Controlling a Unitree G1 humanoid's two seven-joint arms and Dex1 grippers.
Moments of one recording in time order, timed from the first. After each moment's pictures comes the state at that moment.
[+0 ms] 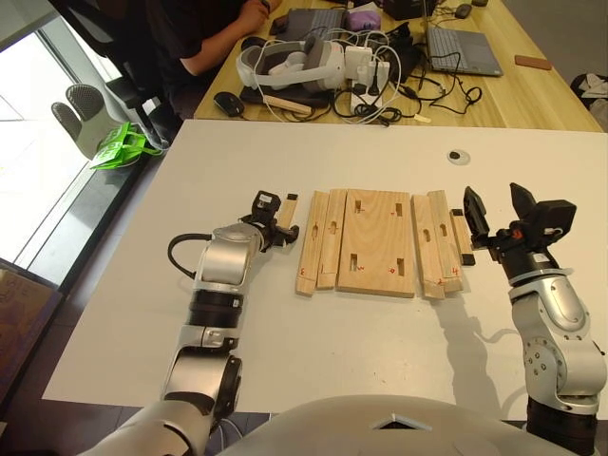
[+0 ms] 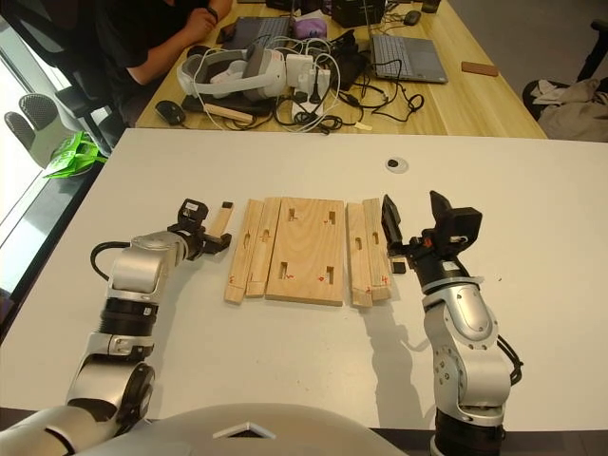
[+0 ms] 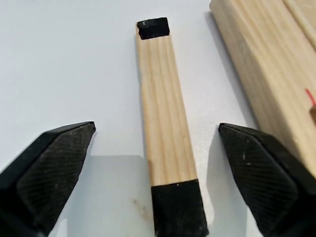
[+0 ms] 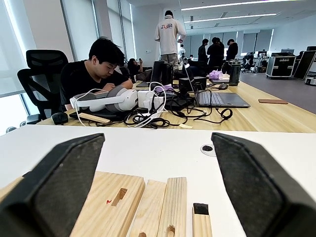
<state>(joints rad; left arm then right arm) -0.42 0.23 -0.02 0.20 0.07 0.94 -0.39 0.18 -0.21 -0.16 -0.59 0.35 0.38 0.18</state>
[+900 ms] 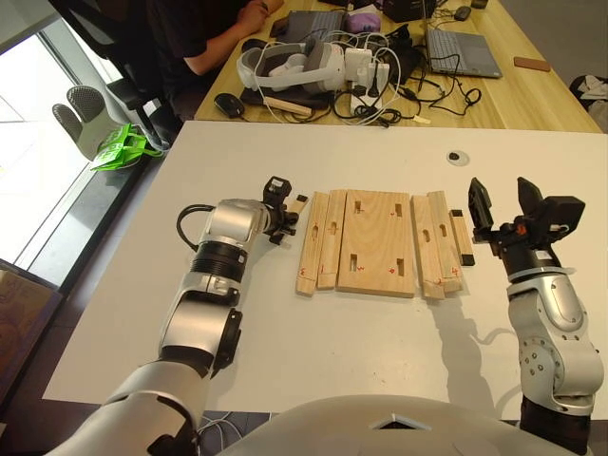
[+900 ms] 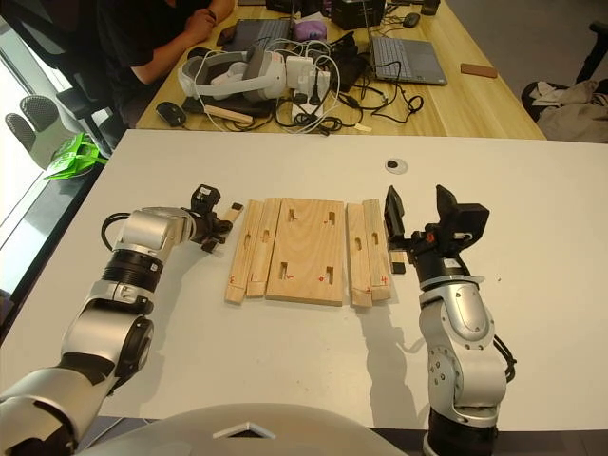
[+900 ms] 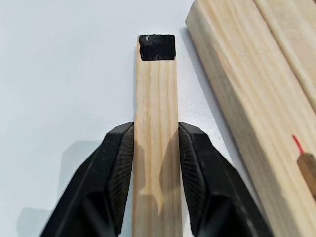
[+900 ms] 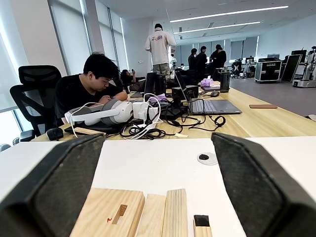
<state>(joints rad) -0.64 0.28 -0.10 0.58 0.03 0.85 -0.48 0.16 -0.17 -0.15 -0.63 0.35 0.39 0.11</state>
